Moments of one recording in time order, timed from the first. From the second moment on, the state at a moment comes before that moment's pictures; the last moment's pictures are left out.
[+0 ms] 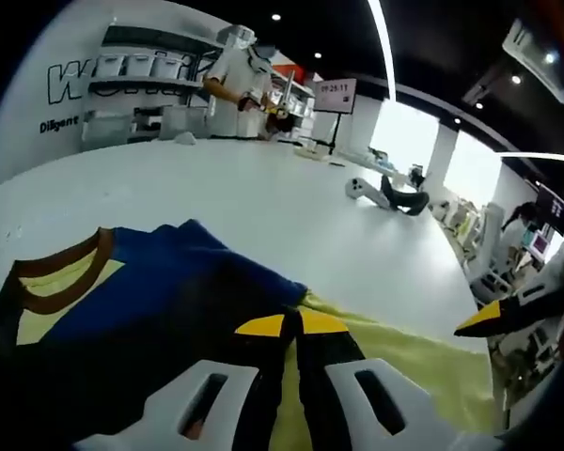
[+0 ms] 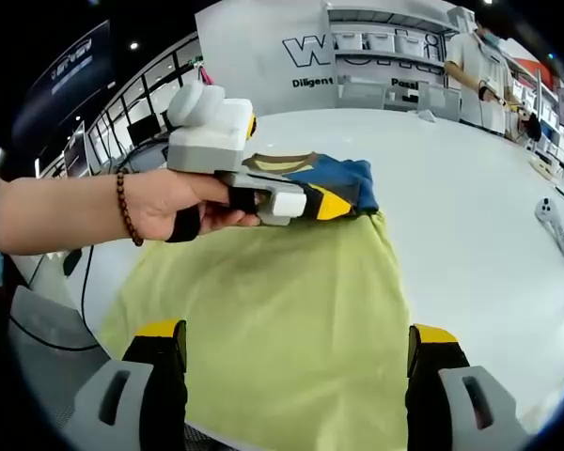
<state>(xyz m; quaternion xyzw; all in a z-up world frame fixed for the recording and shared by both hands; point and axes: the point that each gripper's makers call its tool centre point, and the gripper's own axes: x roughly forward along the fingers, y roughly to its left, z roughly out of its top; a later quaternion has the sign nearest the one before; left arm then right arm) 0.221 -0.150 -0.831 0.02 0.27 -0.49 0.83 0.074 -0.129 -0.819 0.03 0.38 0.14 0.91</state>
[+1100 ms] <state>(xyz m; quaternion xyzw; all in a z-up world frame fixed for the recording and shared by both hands) 0.201 -0.108 -0.784 0.04 0.22 -0.55 0.80 0.082 -0.145 -0.806 0.01 0.37 0.13 0.92</state>
